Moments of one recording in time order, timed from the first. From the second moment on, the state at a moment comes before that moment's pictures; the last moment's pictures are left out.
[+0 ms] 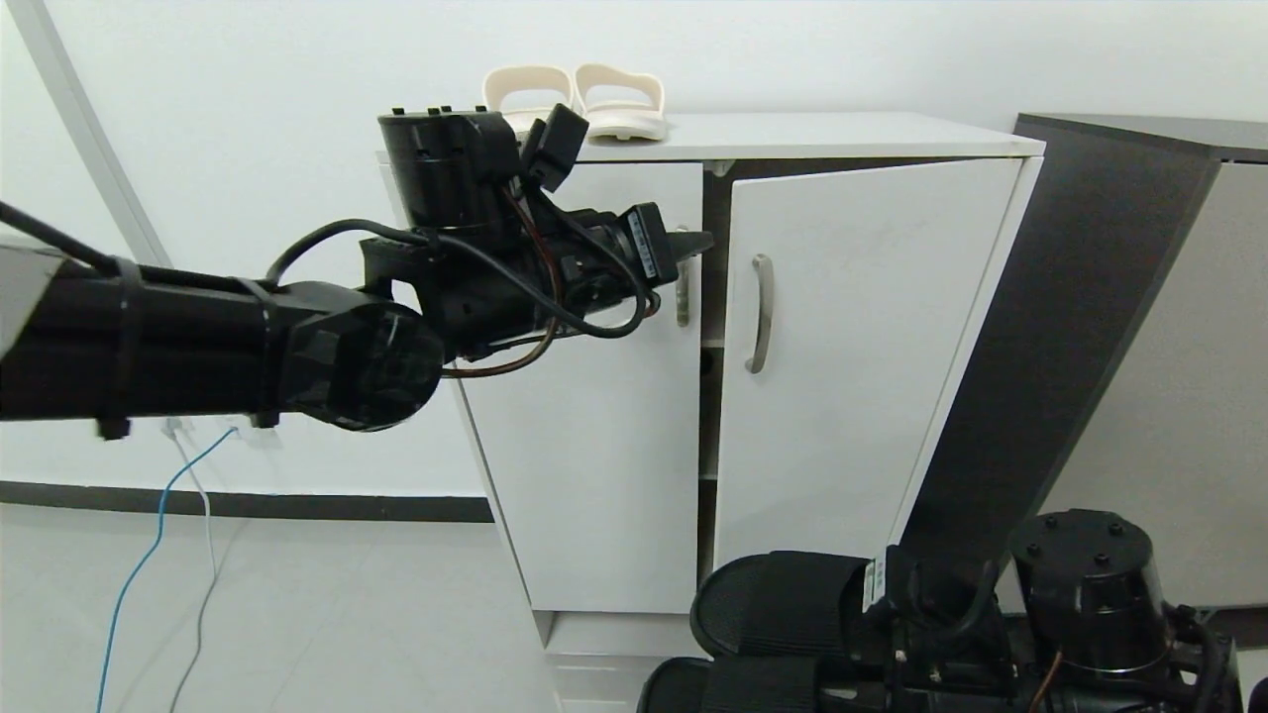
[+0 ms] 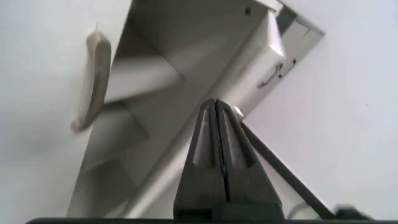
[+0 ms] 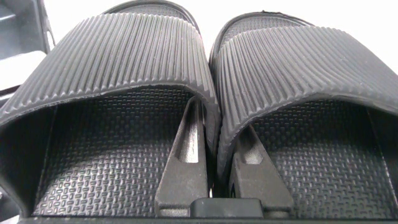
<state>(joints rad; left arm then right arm) -0.53 1.88 -1.41 -0.55 -0.38 -0.46 0.74 1.69 -0.36 -0.87 0.38 -0.25</state>
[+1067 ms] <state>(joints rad) -0.62 1.96 -1.45 -0.53 -0.32 -0.48 0.76 1.69 -0.35 -0.86 0.38 -0.25</state>
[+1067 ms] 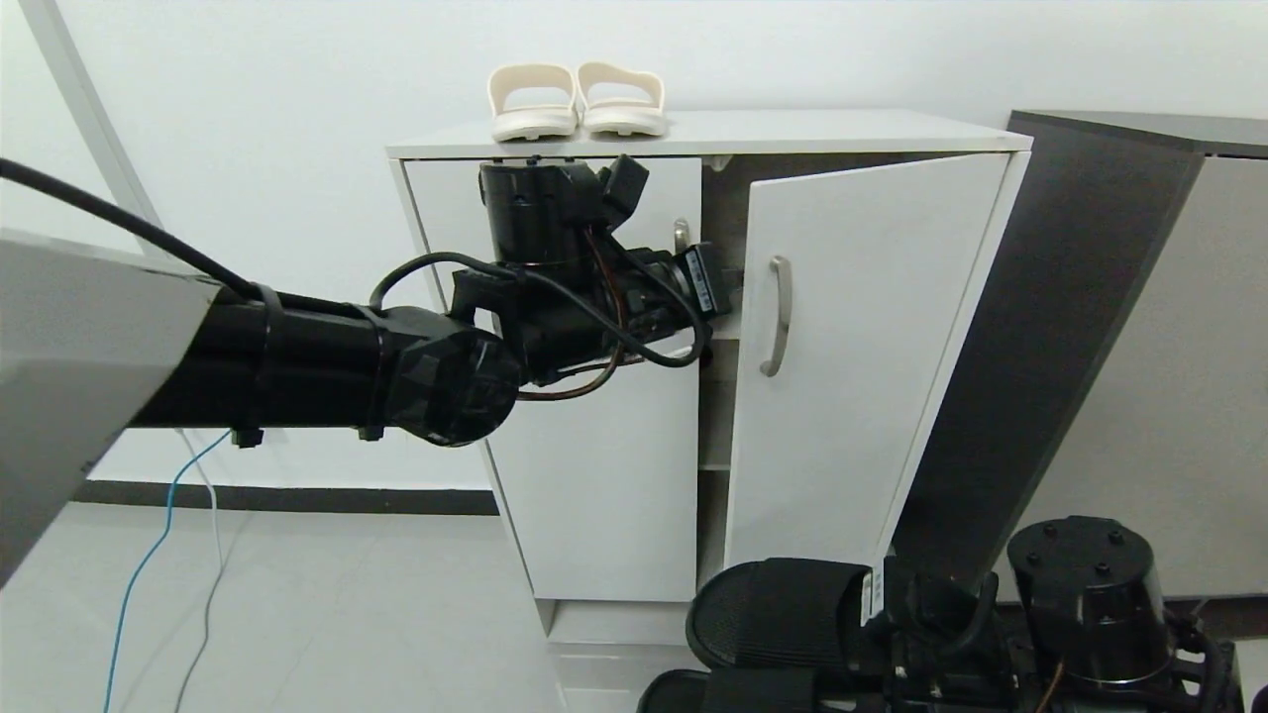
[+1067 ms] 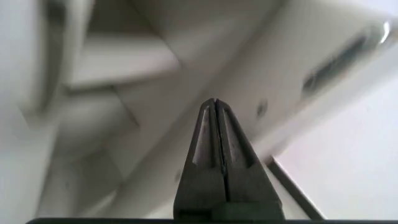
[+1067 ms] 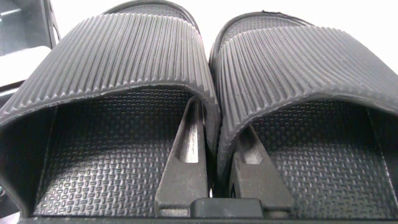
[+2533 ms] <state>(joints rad) -0.38 1.12 -0.57 -0.53 -0.15 -0.22 0.74 1.69 -0.36 -0.87 0.38 -0.25</state>
